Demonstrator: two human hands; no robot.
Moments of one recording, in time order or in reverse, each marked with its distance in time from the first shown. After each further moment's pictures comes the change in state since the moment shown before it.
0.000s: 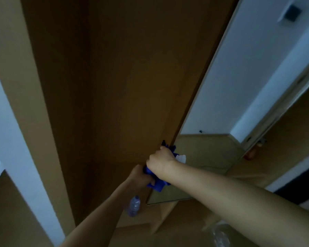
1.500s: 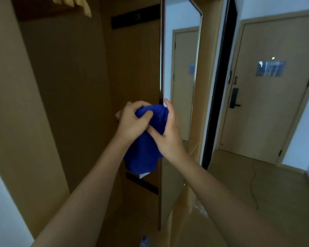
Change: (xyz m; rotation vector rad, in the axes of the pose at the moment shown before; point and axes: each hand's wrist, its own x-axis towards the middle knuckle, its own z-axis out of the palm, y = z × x) left_hand -0.080 0.250 -0.182 0.032 -0.133 1.167; right_hand -0.067 0.042 -0.153 1.288 1.500 1.089
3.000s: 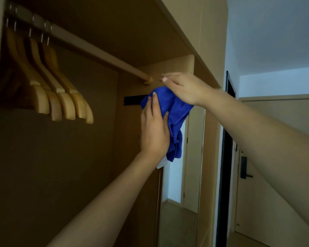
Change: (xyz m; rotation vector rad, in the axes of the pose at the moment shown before) left_hand 0.171 0.099 0.020 0.217 0.485 0.370; right_hand 0.318 -0.153 -0.101 -0.882 -0.287 -0.595
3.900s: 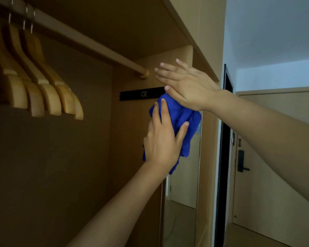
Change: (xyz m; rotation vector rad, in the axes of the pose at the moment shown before) left_hand -0.030 0.005 0.011 0.115 -0.102 0.017; right_hand -0.015 0.019 0.014 -0.539 0.051 -0.281
